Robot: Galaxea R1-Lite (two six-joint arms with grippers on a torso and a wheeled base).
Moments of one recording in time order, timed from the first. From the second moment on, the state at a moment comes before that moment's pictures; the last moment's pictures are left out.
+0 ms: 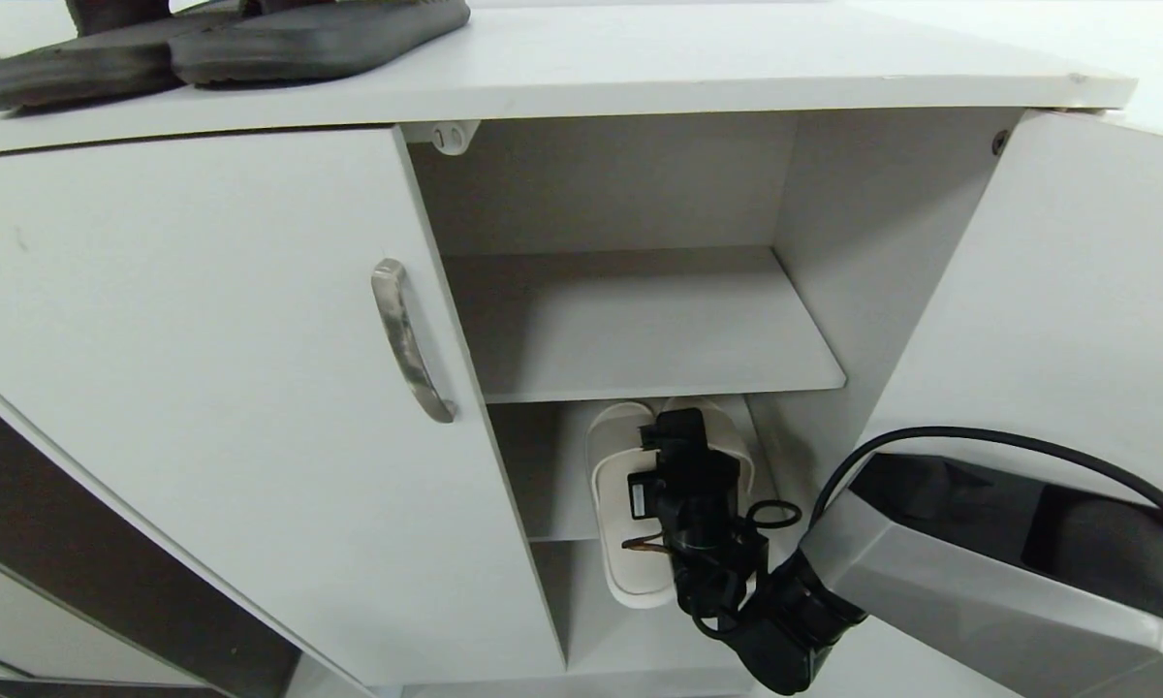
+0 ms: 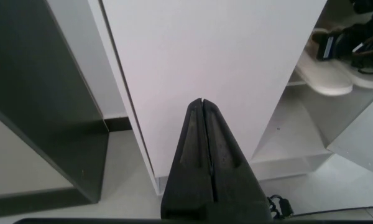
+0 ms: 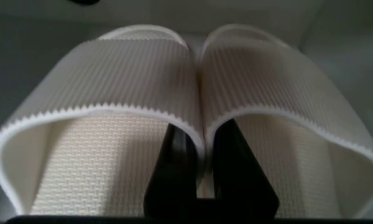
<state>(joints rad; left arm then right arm) 0.00 0.00 0.00 0.00 -0.05 0.02 0.81 2.42 -1.16 -1.20 -0.70 0.02</state>
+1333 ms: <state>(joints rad) 0.00 0.00 0.00 0.00 -0.05 0.02 0.73 2.58 -1.58 -0.94 -0.69 0.03</state>
